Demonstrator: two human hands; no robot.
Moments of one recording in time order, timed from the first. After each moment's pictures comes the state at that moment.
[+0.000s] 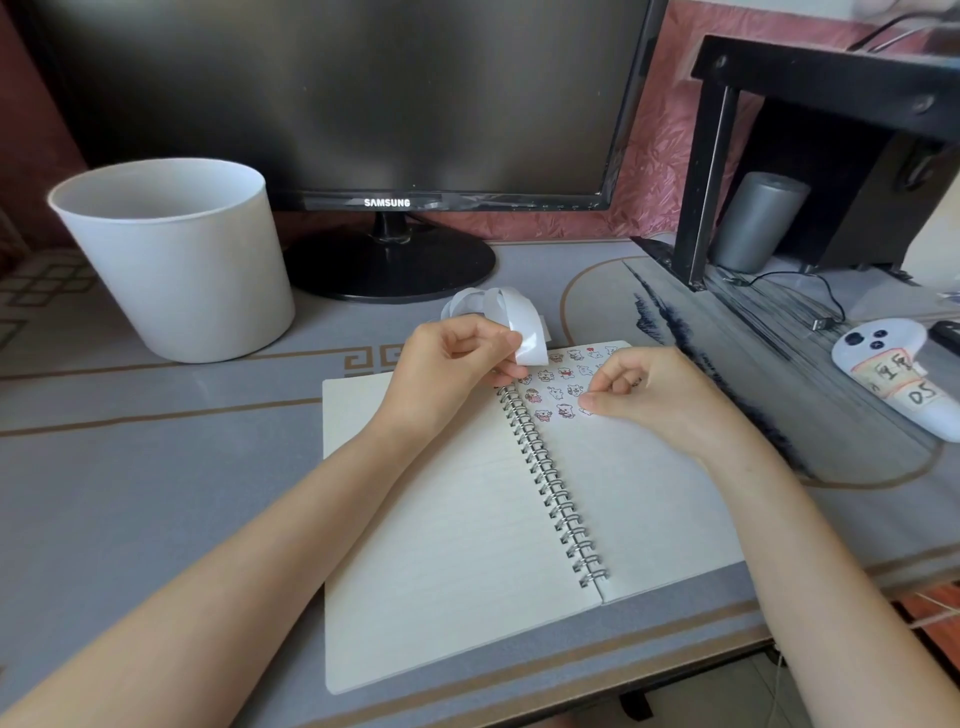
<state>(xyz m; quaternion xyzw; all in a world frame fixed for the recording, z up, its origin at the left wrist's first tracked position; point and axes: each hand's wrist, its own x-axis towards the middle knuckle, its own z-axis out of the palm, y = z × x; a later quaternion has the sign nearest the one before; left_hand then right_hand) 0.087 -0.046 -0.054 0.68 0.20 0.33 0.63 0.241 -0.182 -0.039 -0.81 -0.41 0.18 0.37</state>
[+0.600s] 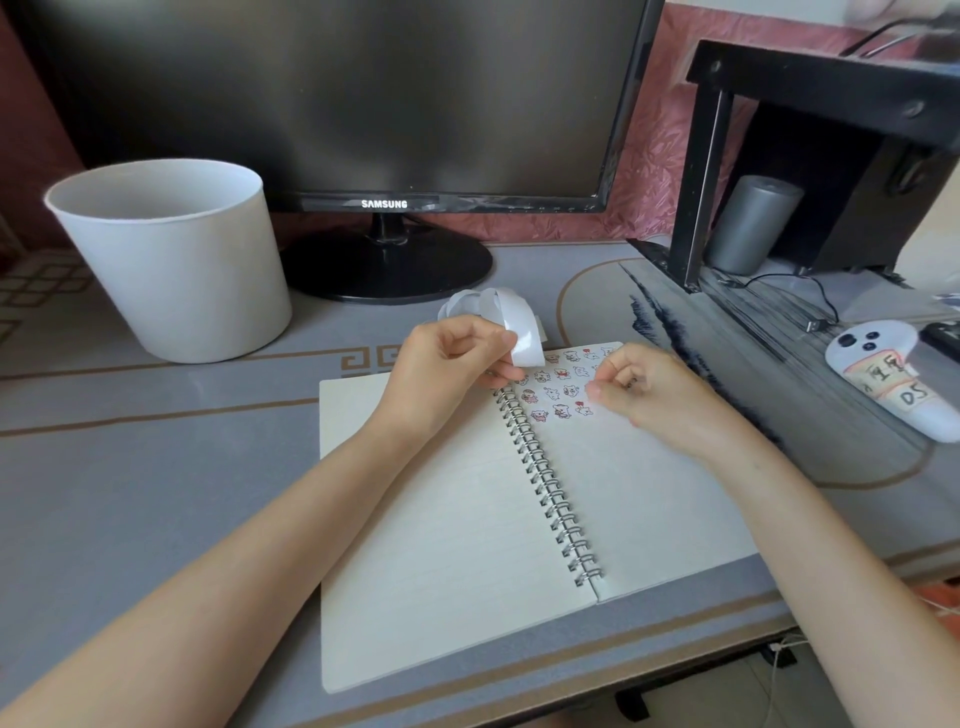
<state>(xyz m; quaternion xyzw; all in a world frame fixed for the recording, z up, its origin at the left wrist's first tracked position) 0.088 -0.047 -0.054 0.68 0.19 0.33 0.63 0.252 -0.182 -0.043 -0.81 -0.43 0.19 0.35</state>
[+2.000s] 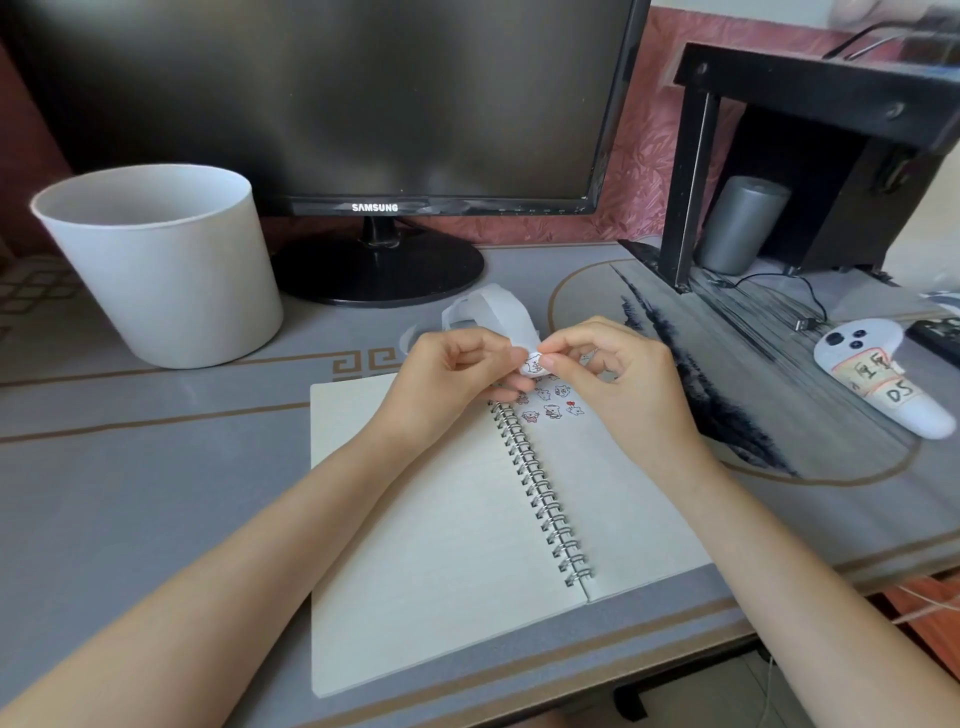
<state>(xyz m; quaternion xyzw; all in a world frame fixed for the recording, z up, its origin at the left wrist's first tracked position) 0.088 -0.055 -0.051 0.68 0.15 0.29 0.66 0.218 -0.171 -0.042 -0.66 -0.53 0.05 0.53</state>
